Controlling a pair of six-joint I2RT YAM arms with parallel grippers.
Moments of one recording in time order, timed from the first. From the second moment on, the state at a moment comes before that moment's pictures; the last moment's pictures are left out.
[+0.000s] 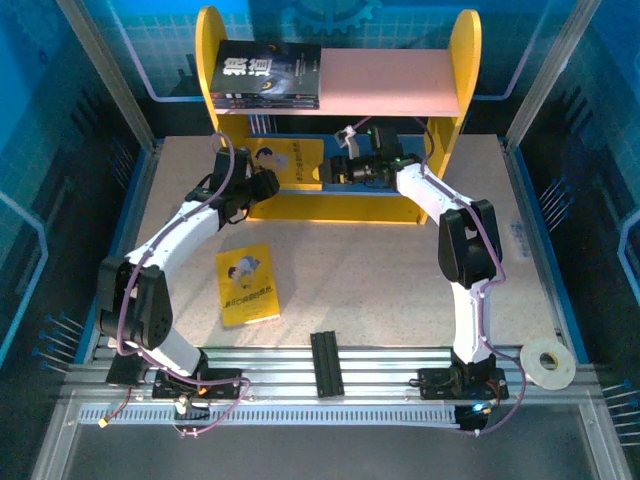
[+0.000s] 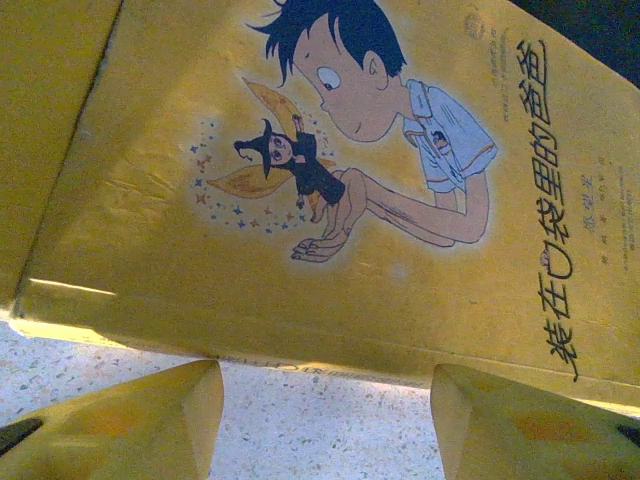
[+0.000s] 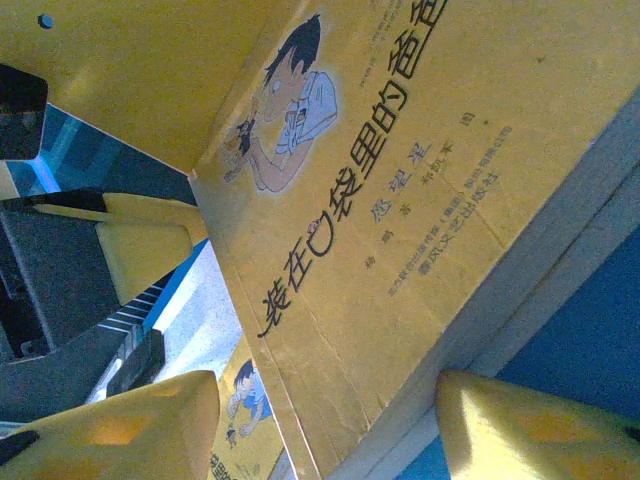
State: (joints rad) left arm -0.22 1.59 1.21 -0.31 0.04 -0.59; right arm 0.35 2.13 1.77 -0.28 -0.88 0.31
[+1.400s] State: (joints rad) left arm -0.22 1.58 1.23 -0.33 0.04 -0.59; right arm 0.34 2.14 1.79 -0.31 -0.89 0.31
